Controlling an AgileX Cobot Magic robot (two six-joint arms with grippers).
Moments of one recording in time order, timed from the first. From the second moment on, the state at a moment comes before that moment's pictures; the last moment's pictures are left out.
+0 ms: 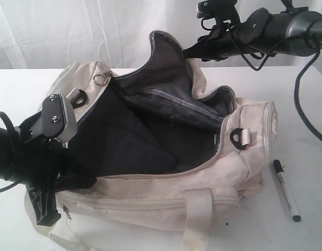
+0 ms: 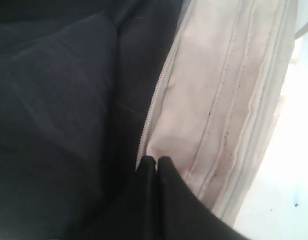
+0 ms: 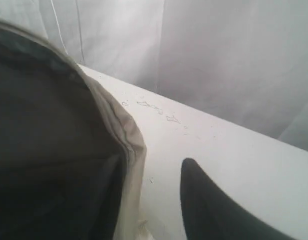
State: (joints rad) left arm -0.27 1.32 -0.65 -0.99 0.64 1.57; right arm 0.25 2.10 -1.66 0.50 0.18 -0.60
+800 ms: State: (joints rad) left arm -0.27 1.32 -0.71 -1.06 0.70 1.57; right arm 0.25 2.08 -1.66 0.50 0.34 -0.60
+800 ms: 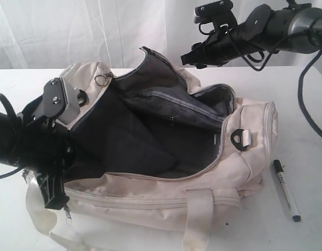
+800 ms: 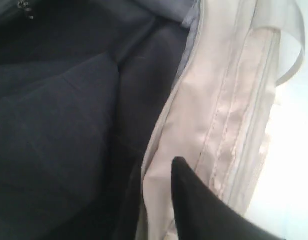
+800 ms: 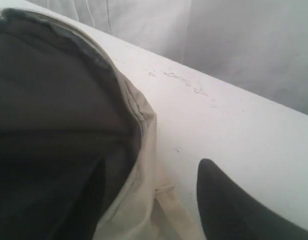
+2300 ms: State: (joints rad) left arm 0.17 0.98 -0.62 -0.70 0.51 0.87; right arm -0.21 1.73 -0.84 0.34 0.92 -0.36
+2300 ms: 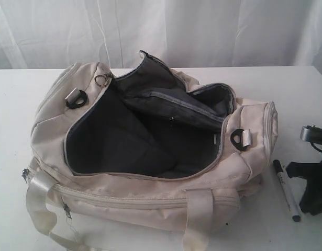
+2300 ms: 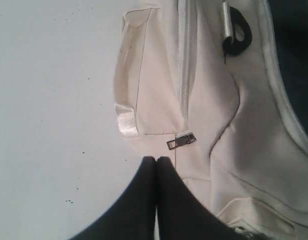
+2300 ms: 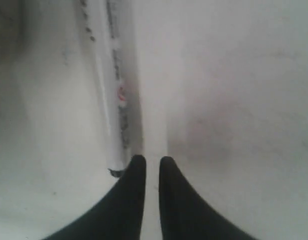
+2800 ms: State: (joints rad) left arm 0.17 0.98 -0.62 -0.69 0.61 0.81; right arm -0.21 1.80 -0.84 0.61 0.76 -0.59
